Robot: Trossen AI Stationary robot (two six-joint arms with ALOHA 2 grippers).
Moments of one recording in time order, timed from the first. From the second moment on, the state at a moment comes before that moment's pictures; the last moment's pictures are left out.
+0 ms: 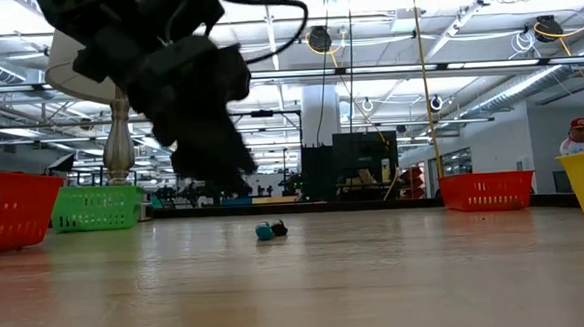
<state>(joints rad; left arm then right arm) -0.15 1.65 0.78 0.12 0.04 -0.49 0.85 0.91 0.47 0.34 0.68 0.08</state>
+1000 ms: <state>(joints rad) -0.24 1.78 1.10 -0.39 -0.29 -0.90 0.65 0.91 0.36 0.67 0.68 -0.14</state>
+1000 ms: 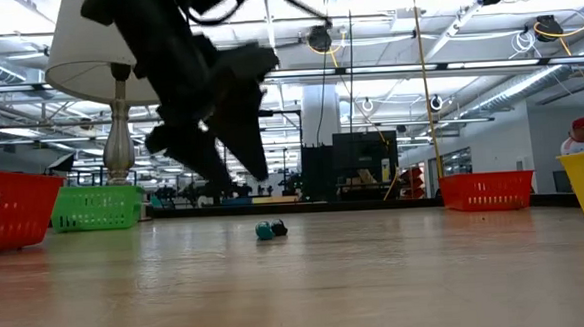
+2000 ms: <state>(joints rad) -0.29 2.01 1.24 -0.68 -0.20 -0.95 0.65 0.91 0.36 0.68 0.68 -0.09</state>
